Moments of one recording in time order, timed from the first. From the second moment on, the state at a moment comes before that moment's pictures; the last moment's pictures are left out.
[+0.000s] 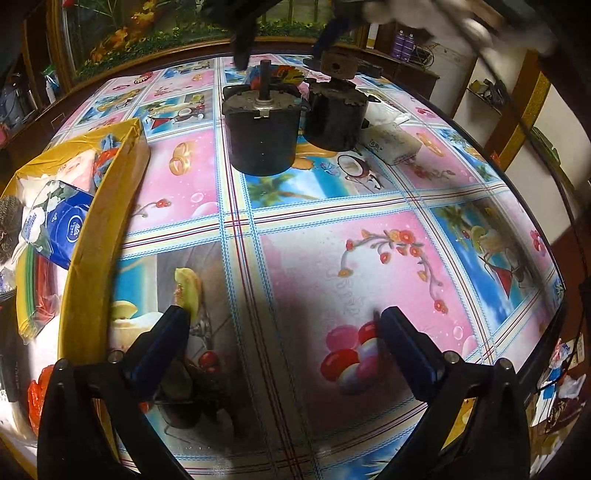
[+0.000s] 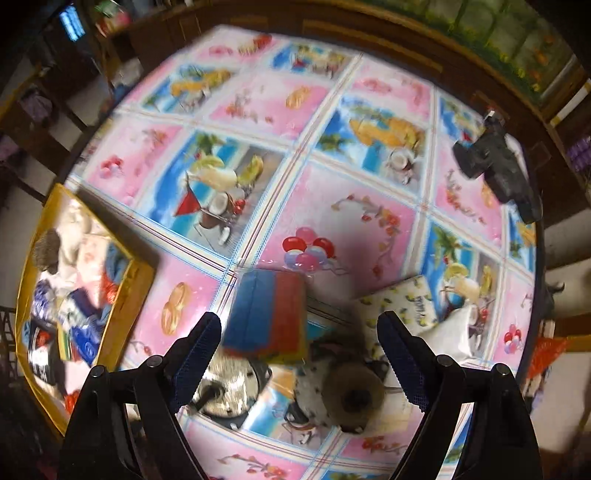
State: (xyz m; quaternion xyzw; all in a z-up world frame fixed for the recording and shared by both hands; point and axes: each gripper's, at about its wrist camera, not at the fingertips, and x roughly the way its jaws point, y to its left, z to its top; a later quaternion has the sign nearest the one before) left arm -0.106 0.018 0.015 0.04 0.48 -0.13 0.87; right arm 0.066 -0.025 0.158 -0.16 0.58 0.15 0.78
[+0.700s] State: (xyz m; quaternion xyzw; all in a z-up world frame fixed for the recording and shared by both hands) left arm -0.118 0.008 0.014 0.07 0.47 -0.14 0.87; right arm 0.025 -0.081 0.194 -0.04 0.52 0.18 0.83
